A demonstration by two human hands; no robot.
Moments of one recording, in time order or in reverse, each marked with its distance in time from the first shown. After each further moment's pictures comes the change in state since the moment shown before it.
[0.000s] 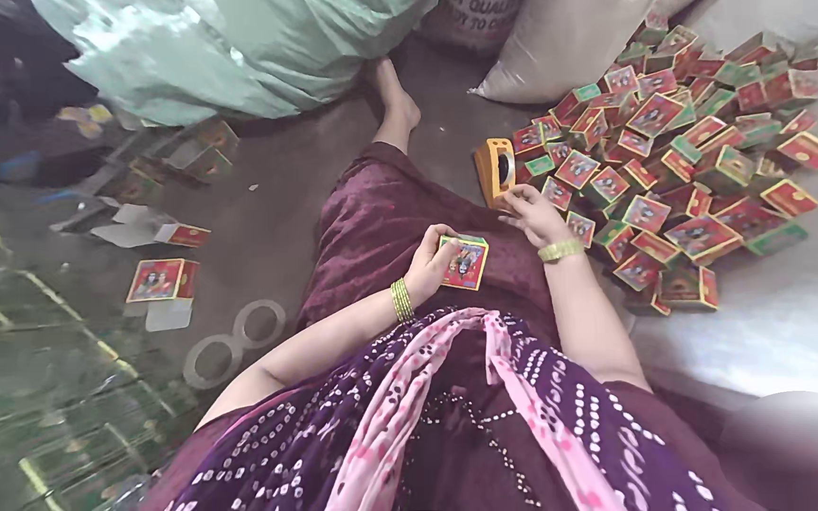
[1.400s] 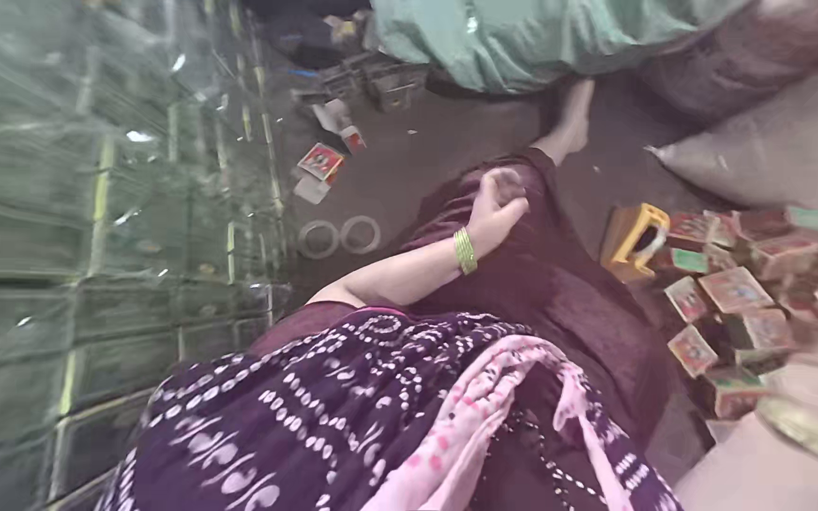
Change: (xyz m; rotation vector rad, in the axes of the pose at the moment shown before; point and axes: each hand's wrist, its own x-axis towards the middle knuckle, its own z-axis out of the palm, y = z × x) left_hand -0.002 0.040 -0.091 -0.035 0.614 0.346; right_hand -0.075 -0.097 -0.035 0.238 0.487 -0.364
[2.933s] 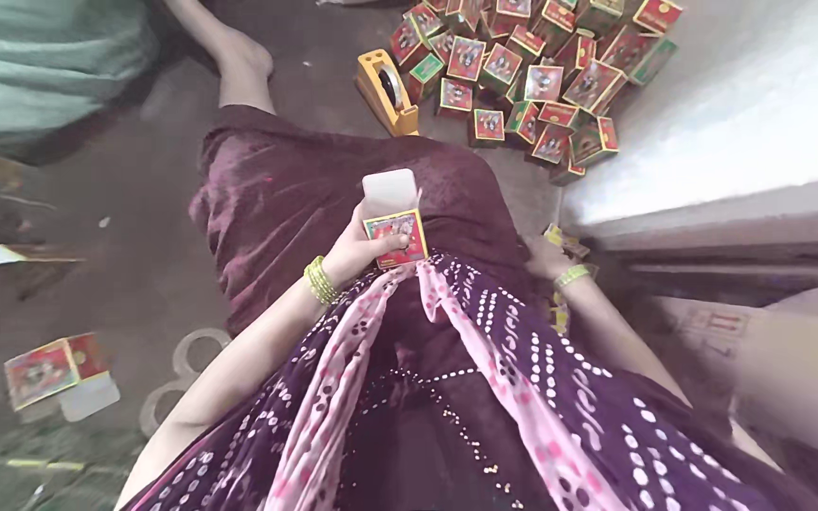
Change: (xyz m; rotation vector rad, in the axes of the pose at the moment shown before) left_hand -0.094 0.008 0.076 0.065 -1.023 -0.738; right_hand -0.179 0.149 -0.216 -1.297 -0.683 0.657
